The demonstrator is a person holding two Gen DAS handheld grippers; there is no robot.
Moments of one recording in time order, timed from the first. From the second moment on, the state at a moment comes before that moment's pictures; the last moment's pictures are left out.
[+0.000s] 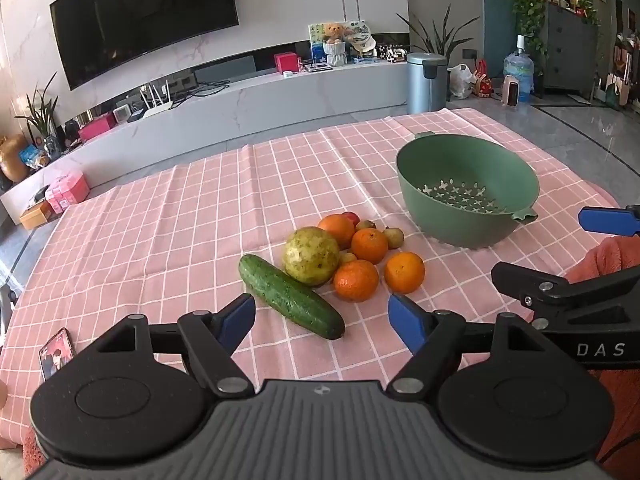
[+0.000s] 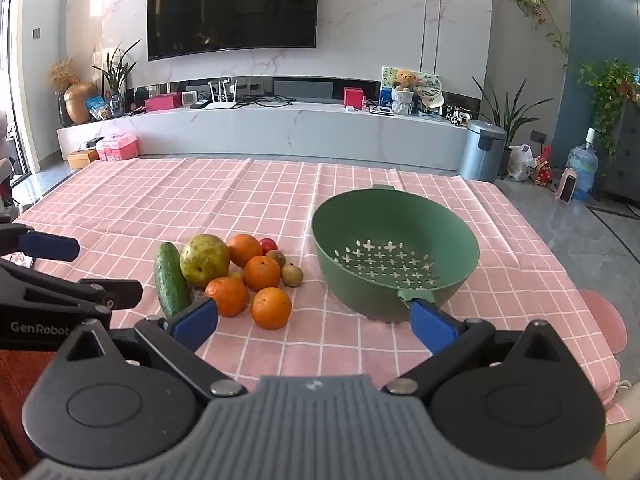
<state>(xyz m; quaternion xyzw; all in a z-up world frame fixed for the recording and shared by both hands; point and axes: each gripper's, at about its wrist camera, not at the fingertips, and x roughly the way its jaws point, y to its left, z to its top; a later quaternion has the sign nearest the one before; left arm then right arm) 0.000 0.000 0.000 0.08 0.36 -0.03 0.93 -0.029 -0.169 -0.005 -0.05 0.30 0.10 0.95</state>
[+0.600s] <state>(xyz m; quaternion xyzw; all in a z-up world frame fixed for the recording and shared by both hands) 0.001 0.008 -0.010 0.08 0.37 -0.03 0.93 -0.027 -0.173 -0.004 -0.04 0.31 0.08 0.95</state>
